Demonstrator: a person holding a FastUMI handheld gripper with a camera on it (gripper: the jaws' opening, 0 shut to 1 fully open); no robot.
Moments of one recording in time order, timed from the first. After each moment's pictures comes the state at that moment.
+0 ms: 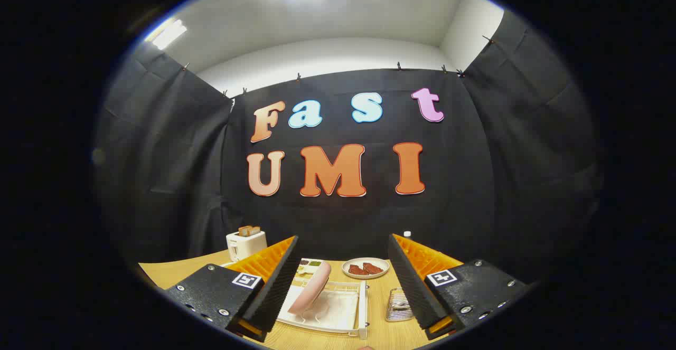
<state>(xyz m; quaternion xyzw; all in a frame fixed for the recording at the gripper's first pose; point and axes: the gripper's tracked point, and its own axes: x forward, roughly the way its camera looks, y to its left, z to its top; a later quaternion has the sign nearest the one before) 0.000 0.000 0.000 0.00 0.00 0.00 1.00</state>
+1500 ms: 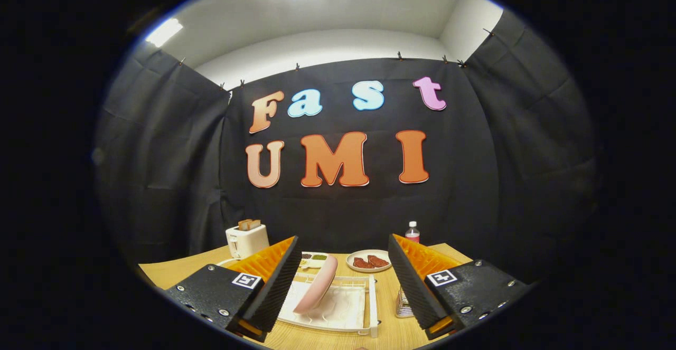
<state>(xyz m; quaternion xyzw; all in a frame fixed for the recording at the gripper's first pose) 0.022 0.014 -0.029 0.00 0.03 0.00 1.00</state>
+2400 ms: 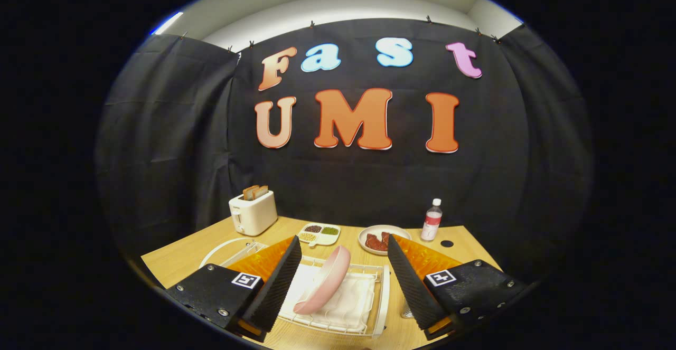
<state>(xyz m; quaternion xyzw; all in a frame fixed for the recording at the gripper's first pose) 0.097 0.041 -0.075 -0.02 0.18 0.06 0.98</state>
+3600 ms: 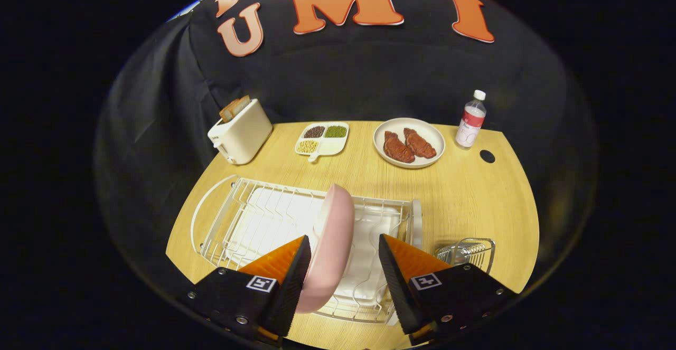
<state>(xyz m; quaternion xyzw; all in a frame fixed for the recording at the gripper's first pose) 0.136 0.041 -0.208 0.02 0.53 0.09 0.85</state>
